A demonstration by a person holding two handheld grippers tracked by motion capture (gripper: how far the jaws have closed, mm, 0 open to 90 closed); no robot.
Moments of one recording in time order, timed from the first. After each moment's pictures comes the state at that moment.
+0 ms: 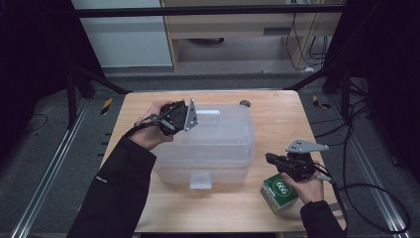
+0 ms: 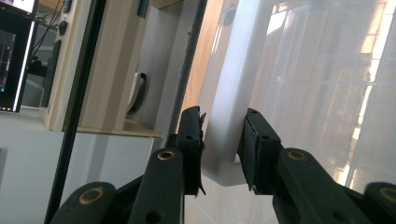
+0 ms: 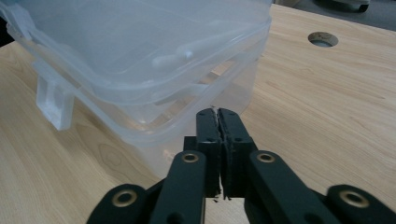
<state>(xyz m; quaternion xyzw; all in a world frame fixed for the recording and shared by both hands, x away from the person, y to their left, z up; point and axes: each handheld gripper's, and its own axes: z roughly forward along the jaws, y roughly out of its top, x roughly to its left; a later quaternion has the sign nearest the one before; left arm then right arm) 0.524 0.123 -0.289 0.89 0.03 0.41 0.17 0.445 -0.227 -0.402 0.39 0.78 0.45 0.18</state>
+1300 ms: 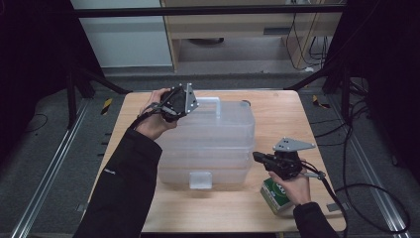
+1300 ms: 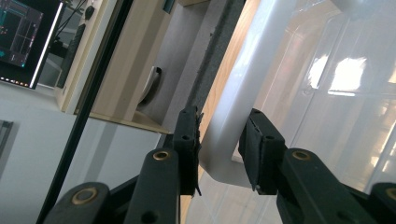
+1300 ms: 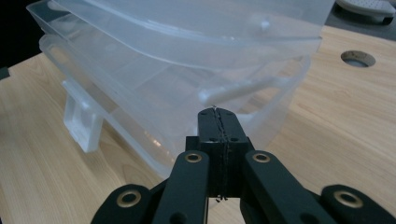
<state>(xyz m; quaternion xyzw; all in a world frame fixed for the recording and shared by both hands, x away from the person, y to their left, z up) 0.553 0.121 -0.282 0.87 0.09 0.43 0.20 0.451 -0.196 -0.398 0.37 0.78 0.48 0.16</state>
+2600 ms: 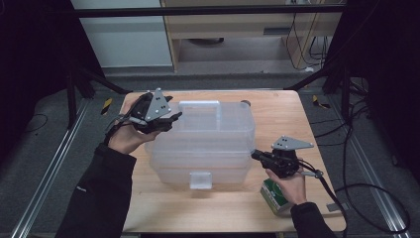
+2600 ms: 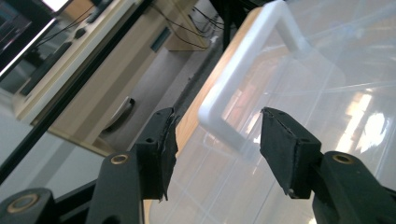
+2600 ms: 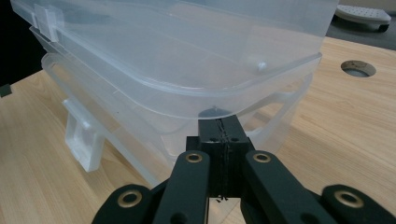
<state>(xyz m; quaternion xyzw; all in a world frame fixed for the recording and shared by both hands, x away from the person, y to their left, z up) 0.510 0.183 -0.274 0.84 0.14 0.38 0.36 0.453 -0.190 -0.398 0.38 0.76 0.50 0.17</state>
